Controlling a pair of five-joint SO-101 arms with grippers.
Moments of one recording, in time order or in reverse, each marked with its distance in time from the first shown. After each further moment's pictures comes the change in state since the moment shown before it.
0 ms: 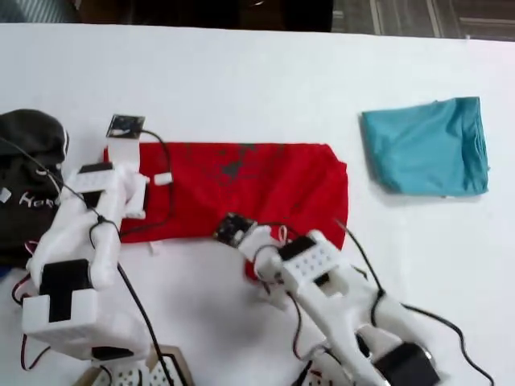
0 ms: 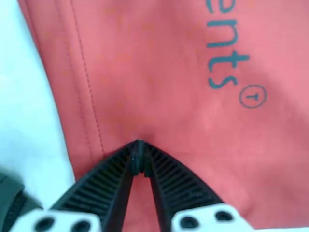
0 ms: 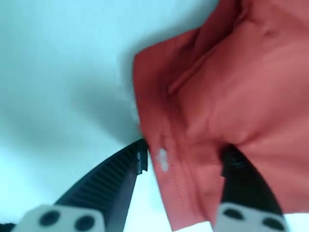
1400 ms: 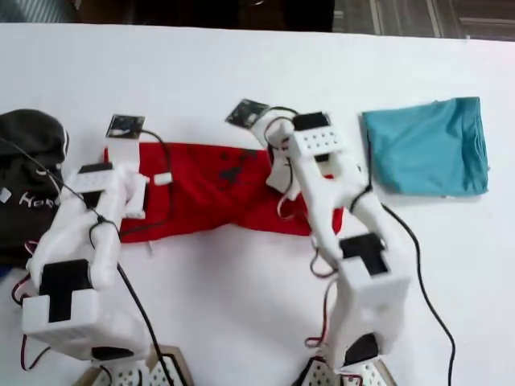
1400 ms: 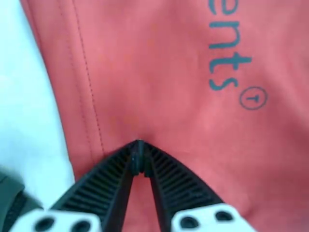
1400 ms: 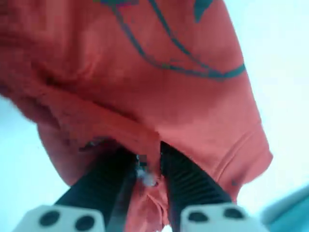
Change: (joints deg) left arm 0.0 0.0 0.0 0.0 0.0; right arm 17.6 41.1 -65.9 17.4 14.6
